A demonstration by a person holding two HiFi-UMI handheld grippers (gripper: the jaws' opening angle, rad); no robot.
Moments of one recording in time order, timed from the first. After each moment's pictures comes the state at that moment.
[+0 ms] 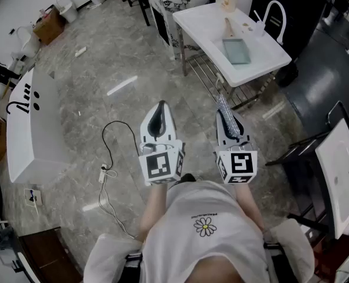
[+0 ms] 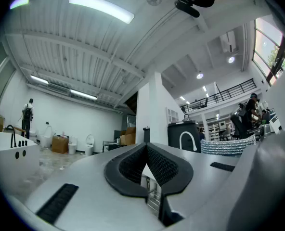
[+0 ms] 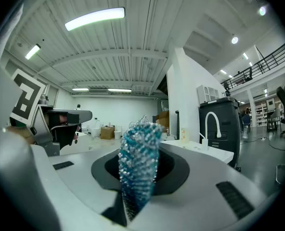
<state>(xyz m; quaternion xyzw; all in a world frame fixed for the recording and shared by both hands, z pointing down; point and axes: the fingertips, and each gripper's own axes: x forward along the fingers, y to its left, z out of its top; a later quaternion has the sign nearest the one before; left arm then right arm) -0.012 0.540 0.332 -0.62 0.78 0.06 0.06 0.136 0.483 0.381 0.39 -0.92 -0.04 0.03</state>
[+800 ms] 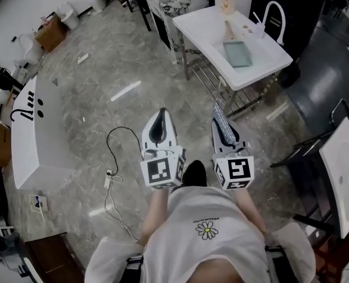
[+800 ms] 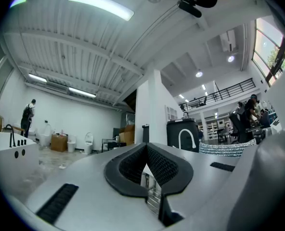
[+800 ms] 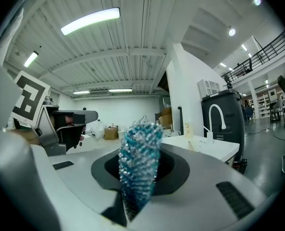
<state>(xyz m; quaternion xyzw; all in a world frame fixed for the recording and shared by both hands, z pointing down) -0.014 0.539 0.344 -0.63 0.77 0.04 0.05 0.125 0.494 0.395 0.37 -0.93 -0.01 0.03</state>
